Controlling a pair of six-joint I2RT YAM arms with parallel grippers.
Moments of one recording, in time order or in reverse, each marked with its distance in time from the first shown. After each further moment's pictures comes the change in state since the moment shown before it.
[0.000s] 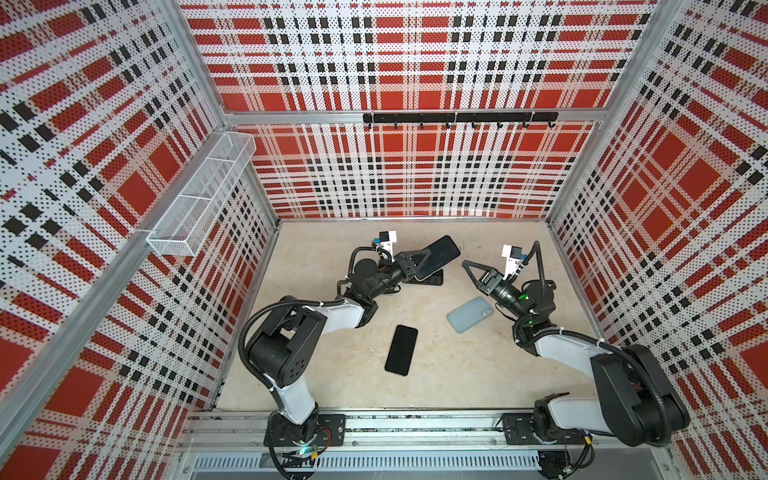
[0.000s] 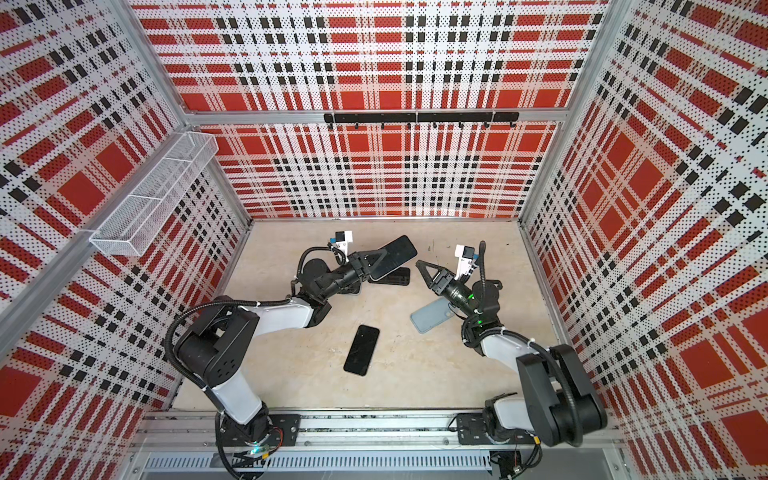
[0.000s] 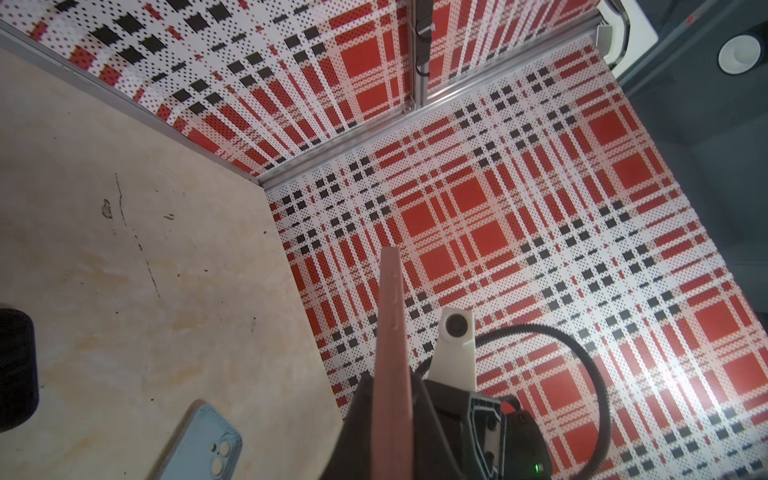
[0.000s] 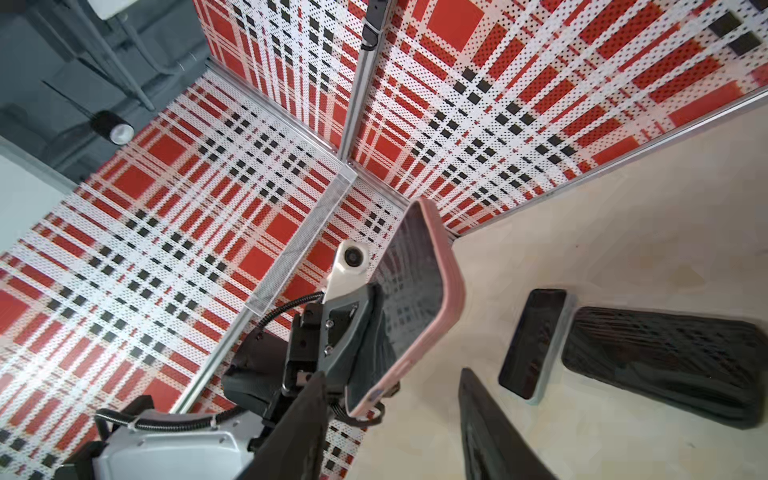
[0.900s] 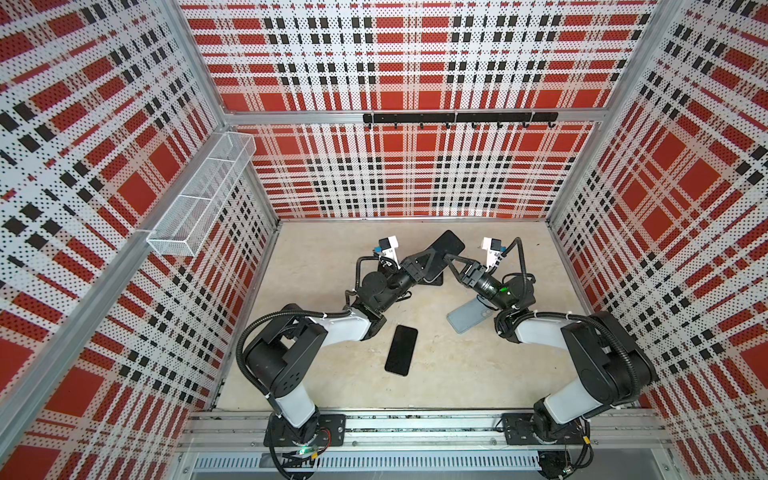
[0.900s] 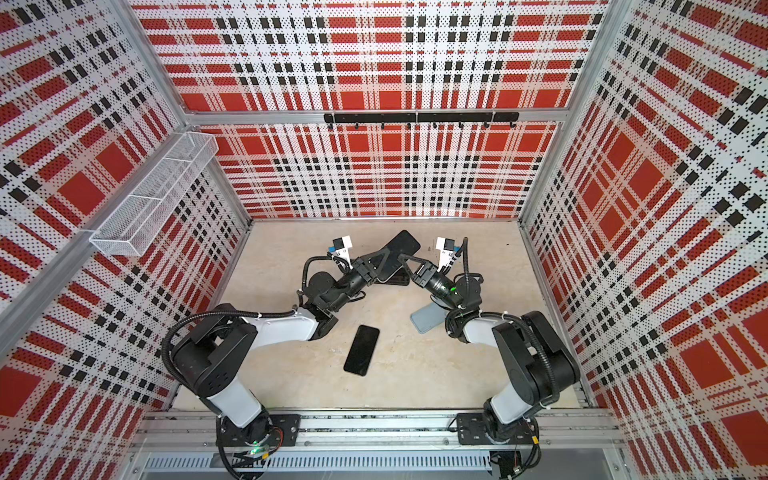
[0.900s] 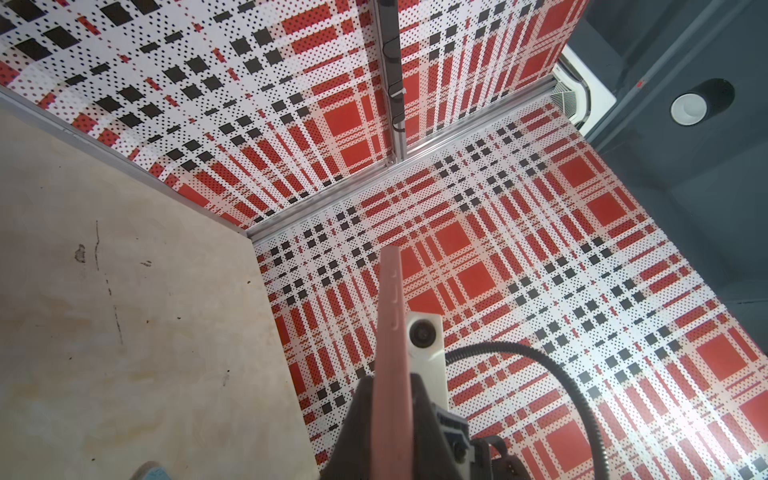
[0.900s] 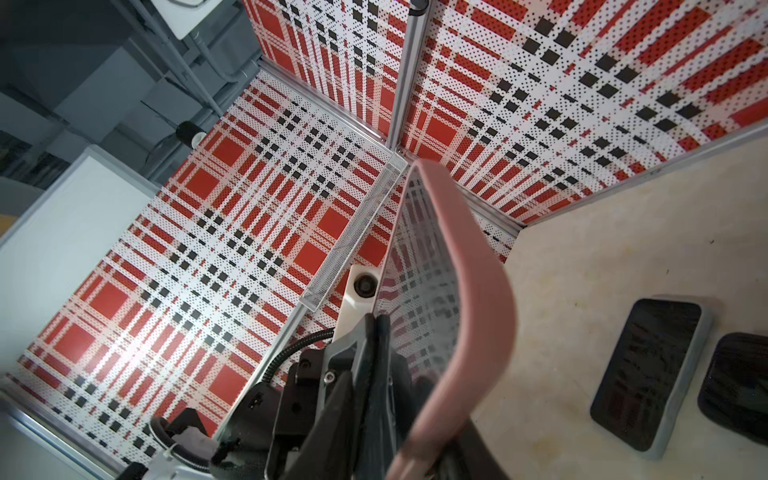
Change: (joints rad) left arm -0.118 -0.049 -0.048 0.105 -0.251 0.048; right arm 0.103 0.199 0.135 0.175 -0.003 0.121
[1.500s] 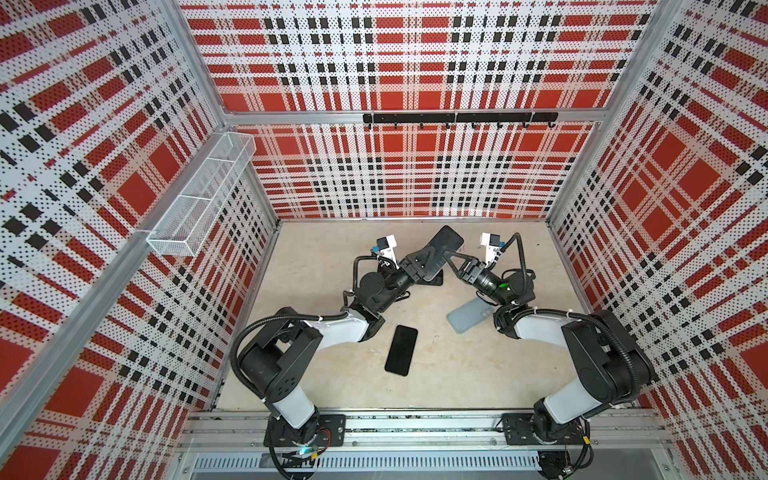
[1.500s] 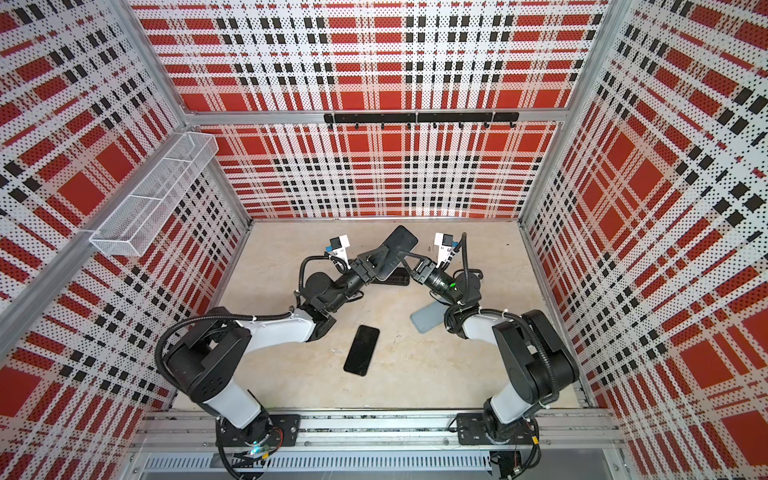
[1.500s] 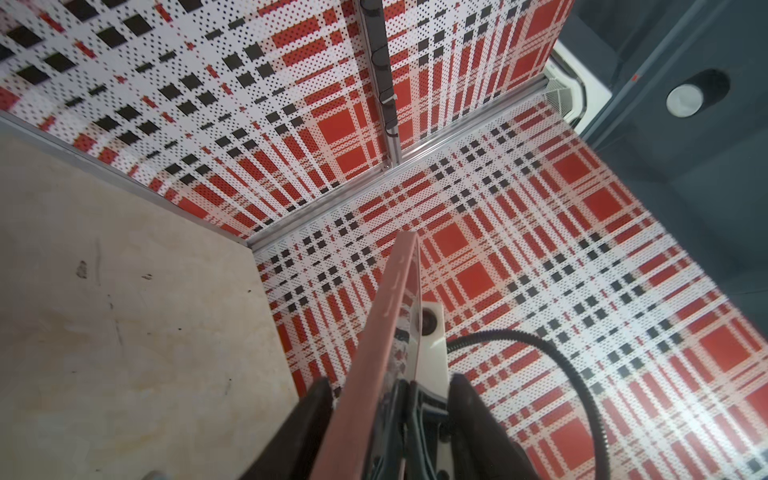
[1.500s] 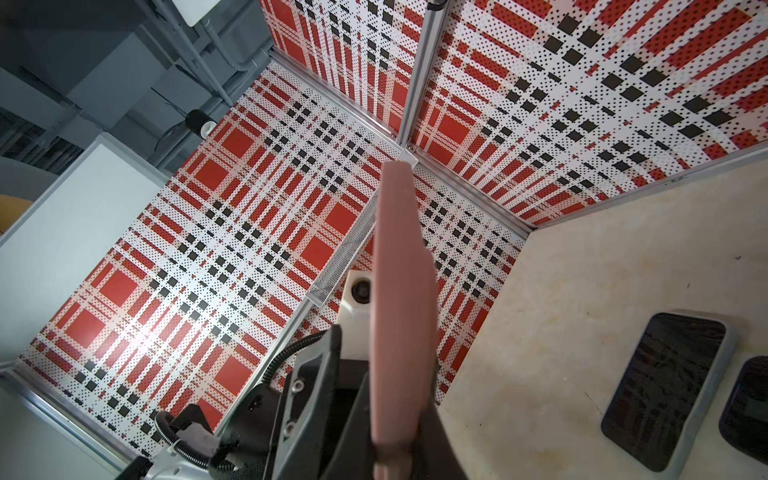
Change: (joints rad) left arm 0.000 -0.086 -0.018 -0.099 -0.010 0.101; right arm -0.025 0.002 0.040 -0.017 -0.043 -0.011
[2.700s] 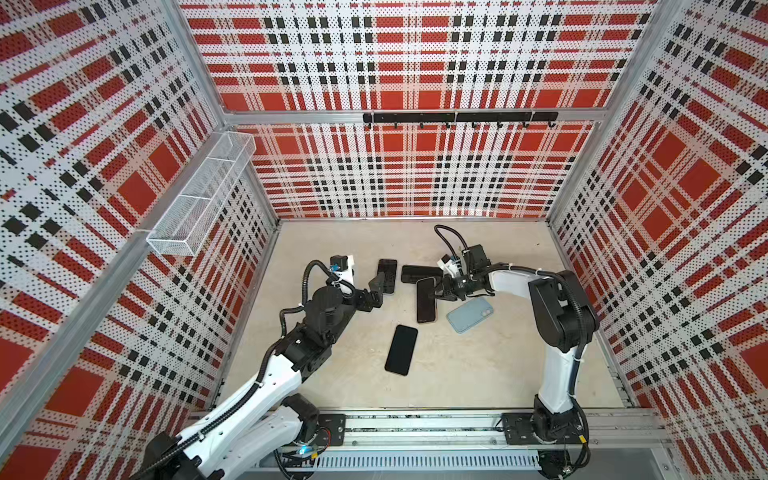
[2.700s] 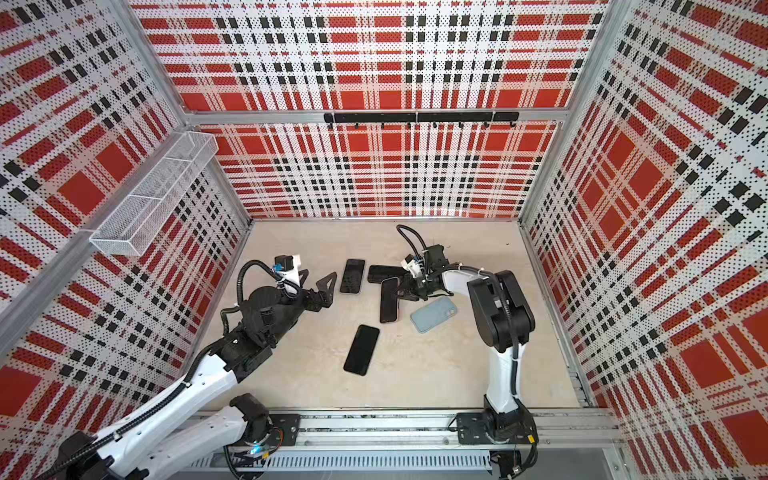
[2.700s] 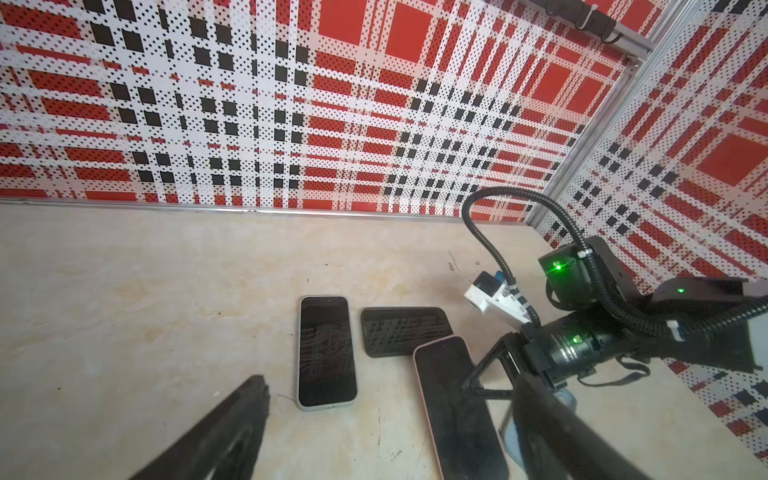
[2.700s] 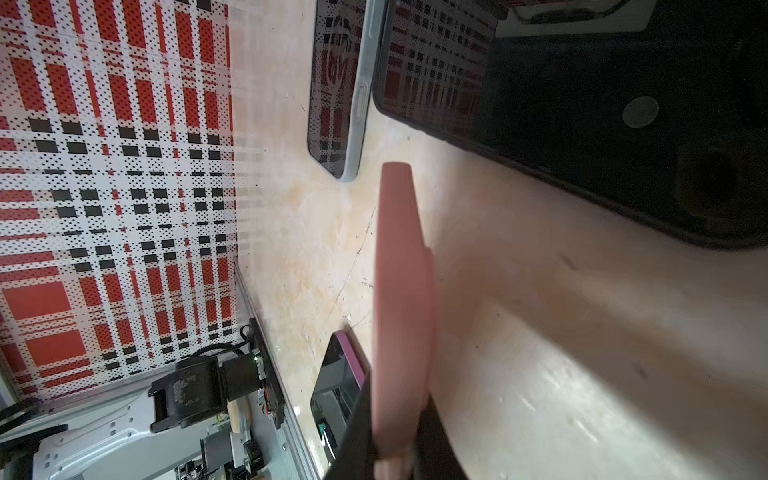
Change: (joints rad) left arm 0.095 -0.737 -0.151 -1.024 -0.358 0.777; right arm -0.025 0.423 0.620 -1.641 -0.262 -0.857
